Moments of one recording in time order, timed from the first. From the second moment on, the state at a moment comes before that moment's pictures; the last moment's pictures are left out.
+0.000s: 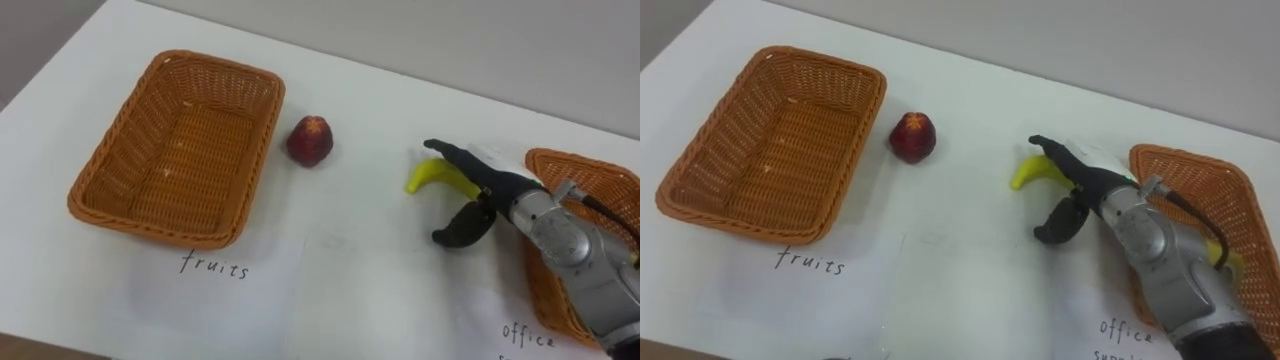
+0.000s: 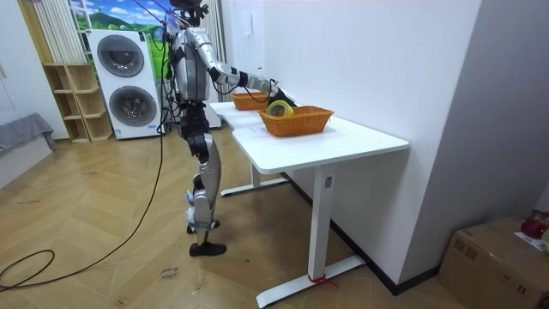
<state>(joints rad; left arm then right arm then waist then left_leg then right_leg) 0.16 0.31 0.09 1.11 0.23 0.06 0.14 -0.24 -0.57 0.24 0.27 -0.46 0.06 0.25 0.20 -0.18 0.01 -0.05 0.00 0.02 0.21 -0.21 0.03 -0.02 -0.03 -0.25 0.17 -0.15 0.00</state>
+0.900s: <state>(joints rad) 0.17 0.31 0.09 1.08 0.25 0.06 0.14 -0.30 -0.57 0.22 0.45 -0.39 0.03 0.20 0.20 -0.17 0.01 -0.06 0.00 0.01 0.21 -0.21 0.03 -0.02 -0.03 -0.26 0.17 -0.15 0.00</state>
